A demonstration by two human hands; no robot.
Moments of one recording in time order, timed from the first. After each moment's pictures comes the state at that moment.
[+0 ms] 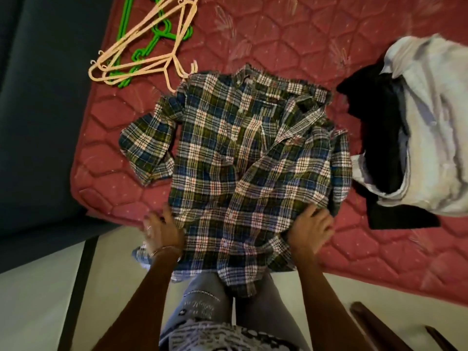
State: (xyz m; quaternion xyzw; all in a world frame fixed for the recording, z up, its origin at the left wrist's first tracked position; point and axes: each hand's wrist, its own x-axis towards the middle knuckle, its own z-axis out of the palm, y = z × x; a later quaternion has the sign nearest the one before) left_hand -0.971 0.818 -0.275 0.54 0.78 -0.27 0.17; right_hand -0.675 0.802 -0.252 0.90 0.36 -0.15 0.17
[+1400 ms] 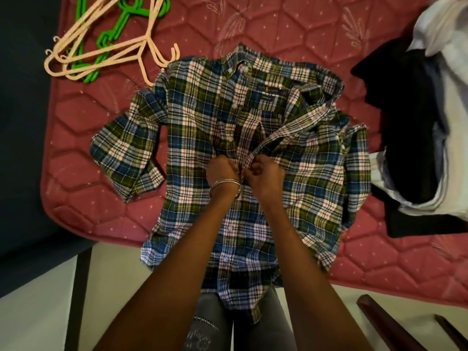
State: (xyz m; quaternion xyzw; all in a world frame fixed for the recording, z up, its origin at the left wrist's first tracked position) left_hand -0.811 0.980 -0.298 0.49 0.78 0.00 0.39; right_hand -0.721 0.944 -0.299 0.79 0.38 -0.42 -0.22
